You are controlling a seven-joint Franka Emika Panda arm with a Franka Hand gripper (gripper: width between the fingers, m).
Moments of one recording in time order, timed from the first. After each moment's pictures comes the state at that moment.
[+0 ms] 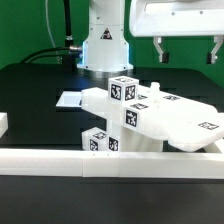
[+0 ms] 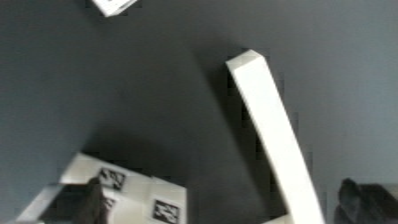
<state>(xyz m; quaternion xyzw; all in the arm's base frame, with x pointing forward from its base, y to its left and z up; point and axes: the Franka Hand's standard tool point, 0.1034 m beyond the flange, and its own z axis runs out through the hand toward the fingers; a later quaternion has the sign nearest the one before) 0.517 0.113 0.130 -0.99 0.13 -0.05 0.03</state>
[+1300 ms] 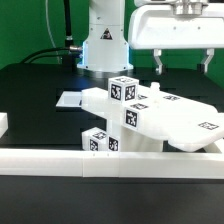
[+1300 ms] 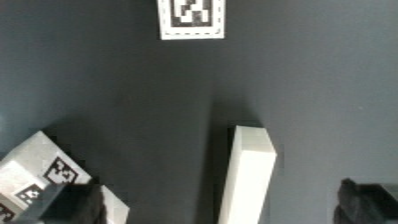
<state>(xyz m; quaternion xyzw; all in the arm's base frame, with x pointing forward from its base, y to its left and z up) 0.480 0.118 0.102 -0.99 -0.05 -0.08 0.01</state>
